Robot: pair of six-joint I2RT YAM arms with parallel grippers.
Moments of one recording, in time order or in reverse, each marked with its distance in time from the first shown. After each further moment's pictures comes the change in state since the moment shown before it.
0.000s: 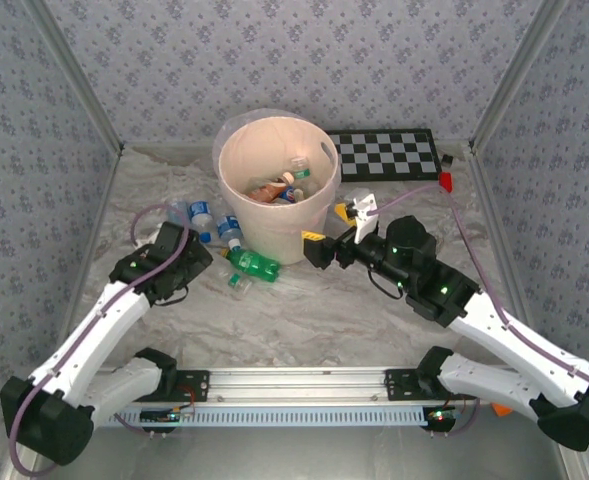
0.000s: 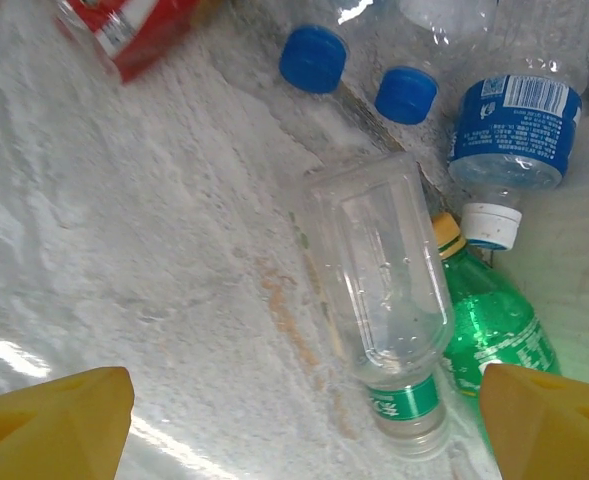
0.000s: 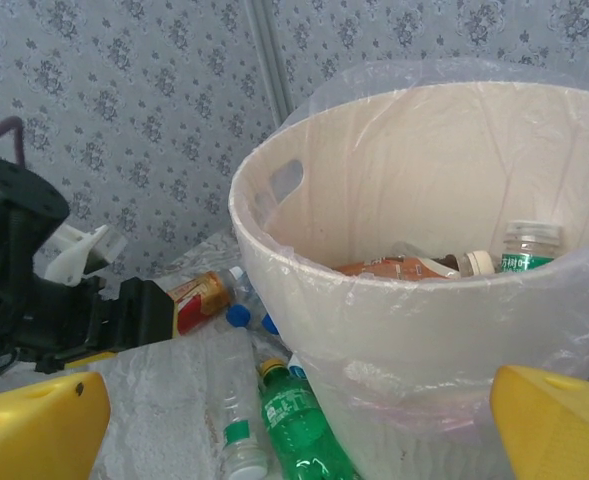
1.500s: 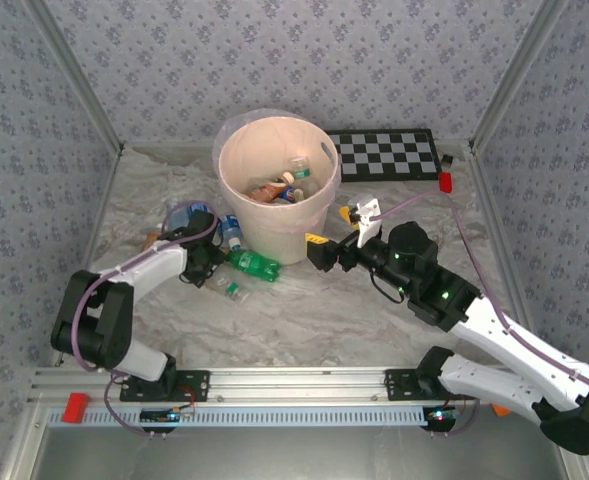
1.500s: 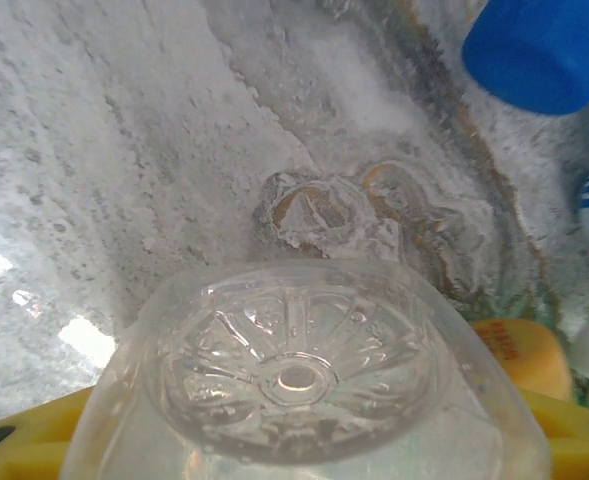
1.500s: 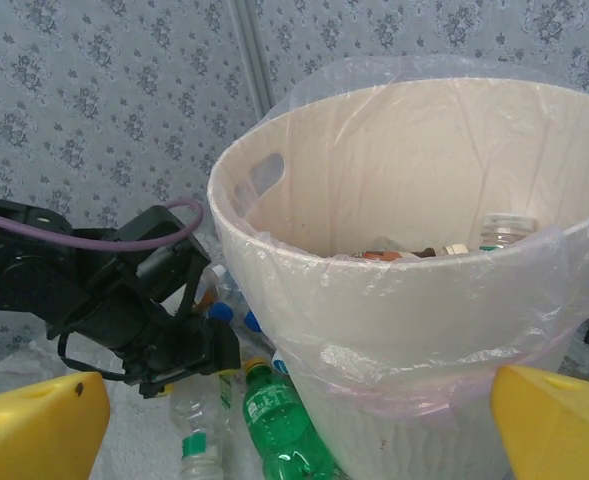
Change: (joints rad) left arm 0.065 0.473 -0.015 0.326 0.113 -0.112; right arm 0.003 -0.026 -0.039 0.018 0.037 -0.010
